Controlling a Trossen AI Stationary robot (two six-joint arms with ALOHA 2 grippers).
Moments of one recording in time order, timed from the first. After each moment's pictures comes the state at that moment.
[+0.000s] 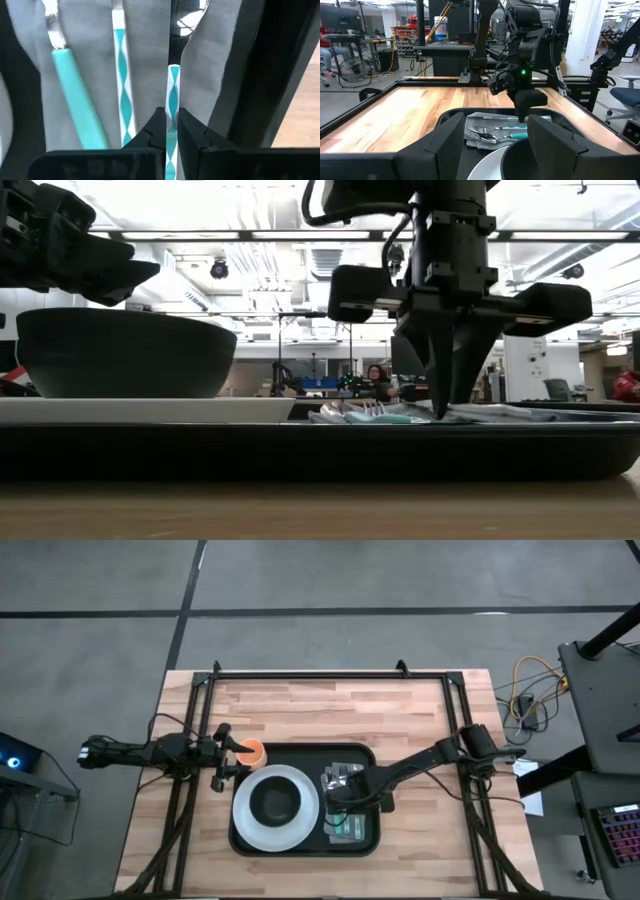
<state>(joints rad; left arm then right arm) -0.08 0.05 0.01 0.02 -0.06 -0.02 0.29 2.01 1.43 -0.86 -0.08 1.85</state>
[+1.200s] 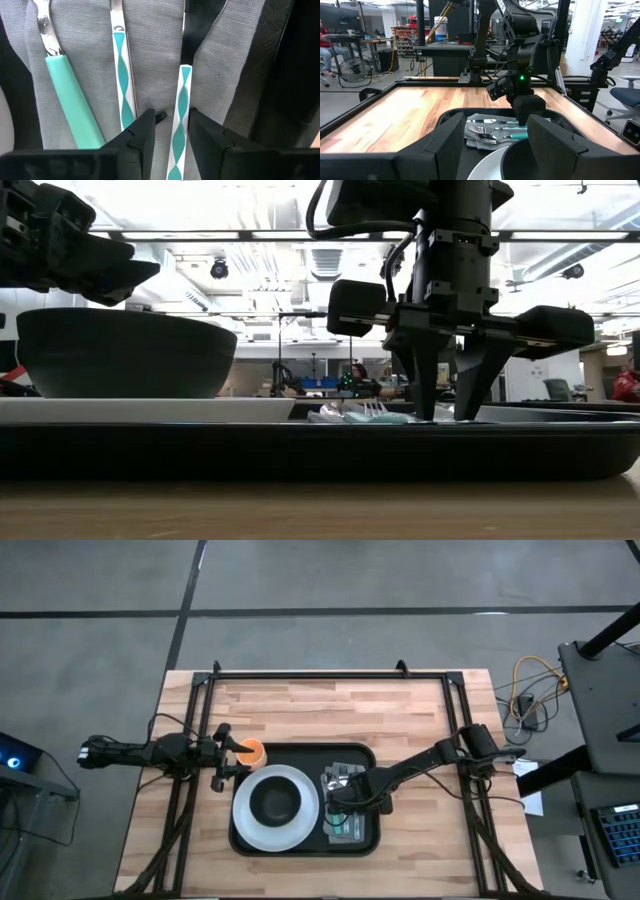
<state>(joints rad) -0.08 0.05 0.01 0.02 -0.06 -0.02 0.29 2.01 1.35 -0.73 -0.08 1.88</state>
